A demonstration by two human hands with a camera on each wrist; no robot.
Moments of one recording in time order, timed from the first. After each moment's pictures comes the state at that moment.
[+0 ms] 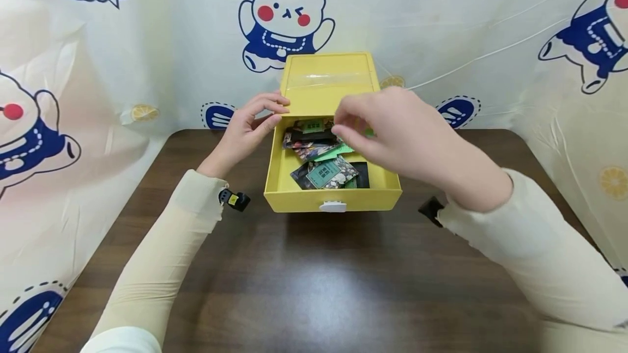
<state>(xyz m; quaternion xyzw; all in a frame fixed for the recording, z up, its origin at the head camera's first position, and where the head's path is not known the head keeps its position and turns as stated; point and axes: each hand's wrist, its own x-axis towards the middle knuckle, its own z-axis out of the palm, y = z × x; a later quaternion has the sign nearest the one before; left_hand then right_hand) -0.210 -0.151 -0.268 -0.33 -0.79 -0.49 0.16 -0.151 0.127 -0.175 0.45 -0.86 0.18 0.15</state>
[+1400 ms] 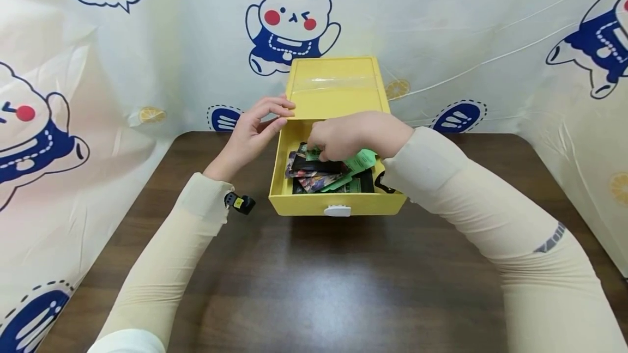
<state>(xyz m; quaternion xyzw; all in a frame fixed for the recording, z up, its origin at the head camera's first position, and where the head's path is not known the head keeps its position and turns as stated) -0.207 -0.151 -0.268 -0.33 -0.78 -0.50 0.16 -0.221 0.055 -0.203 0.48 -0.84 0.00 -0.25</state>
